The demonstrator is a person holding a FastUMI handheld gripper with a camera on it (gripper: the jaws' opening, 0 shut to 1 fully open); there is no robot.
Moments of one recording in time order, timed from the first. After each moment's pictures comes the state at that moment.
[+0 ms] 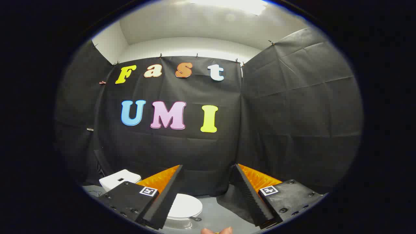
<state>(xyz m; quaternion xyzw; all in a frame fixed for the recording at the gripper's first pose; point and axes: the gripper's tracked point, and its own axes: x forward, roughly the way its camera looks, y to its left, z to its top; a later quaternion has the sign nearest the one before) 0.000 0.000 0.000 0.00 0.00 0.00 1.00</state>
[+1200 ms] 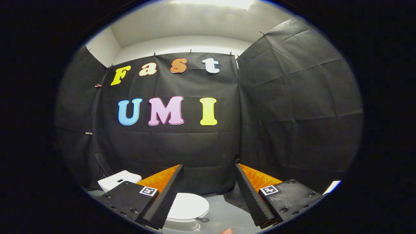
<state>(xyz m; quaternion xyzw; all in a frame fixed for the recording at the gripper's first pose) 0.038 -0.012 -0.070 0.04 0.00 0.00 1.00</state>
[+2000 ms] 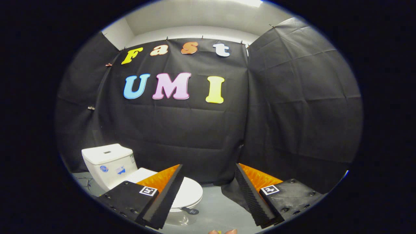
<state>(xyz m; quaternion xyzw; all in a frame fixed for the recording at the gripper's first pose) 0.067 -0.014 -0.267 -0.01 0.05 0.04 1.00</state>
